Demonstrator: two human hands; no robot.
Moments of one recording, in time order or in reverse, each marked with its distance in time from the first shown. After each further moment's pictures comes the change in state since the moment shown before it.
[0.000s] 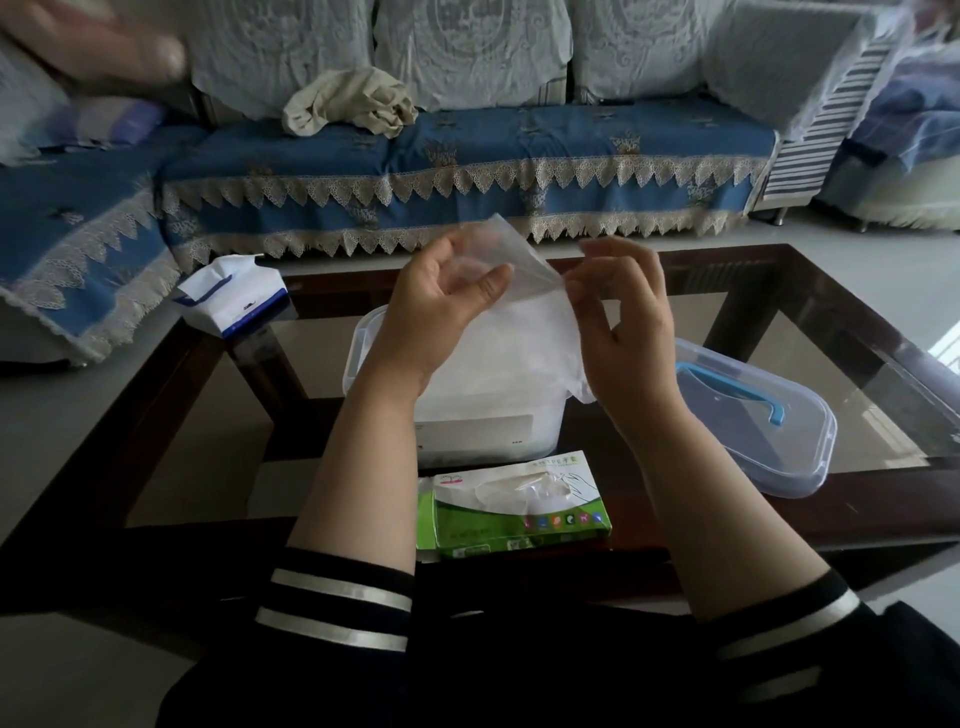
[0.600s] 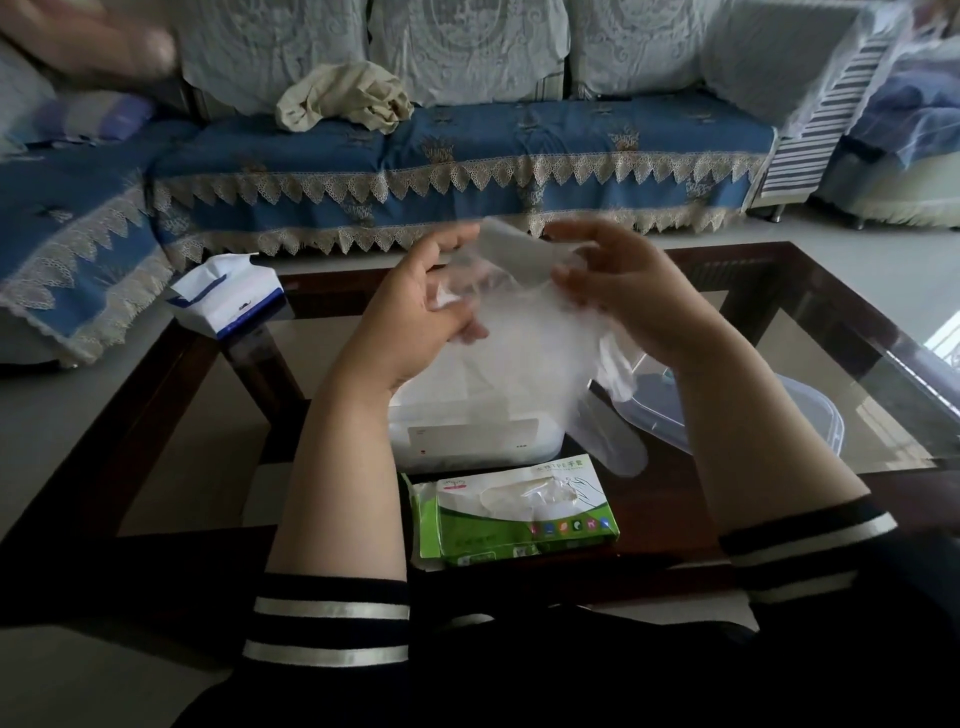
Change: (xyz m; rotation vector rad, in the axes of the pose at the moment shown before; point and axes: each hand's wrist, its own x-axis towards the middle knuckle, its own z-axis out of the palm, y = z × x) left_hand 0.003 -0.003 -0.025 0.121 -0.120 -0.063; right_hand 0.054 0.012 -0.011 0.505 -0.543 0.611
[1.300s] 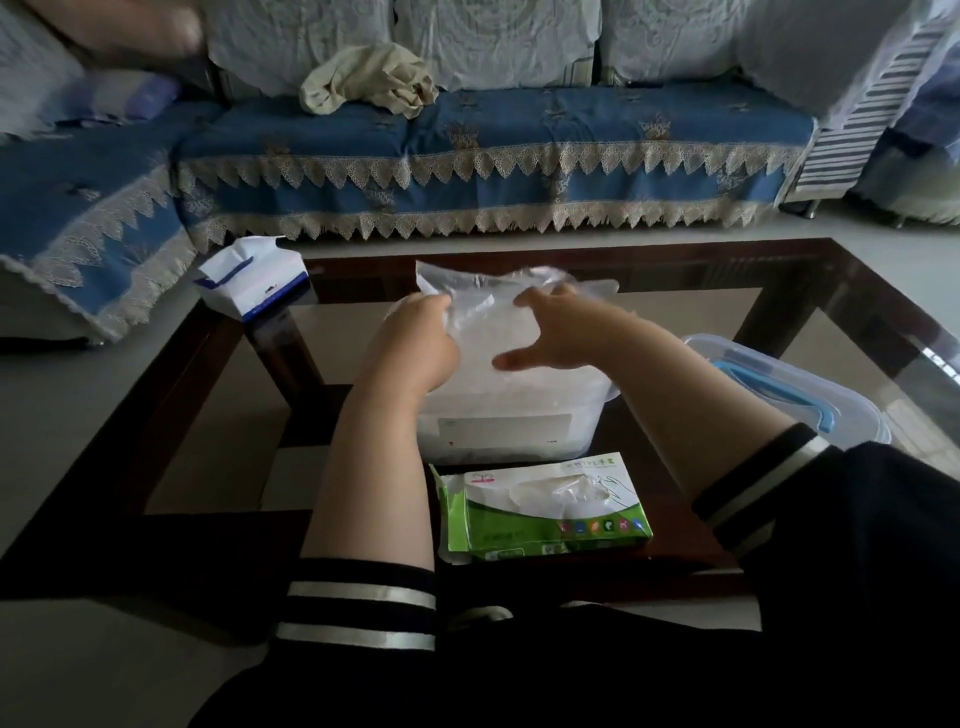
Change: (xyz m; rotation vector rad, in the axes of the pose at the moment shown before) left_hand 0.007 -0.047 -0.019 0.804 0.132 -0.330; right_hand 0.038 0.030 0.067 -1.264 -0.329 0.254
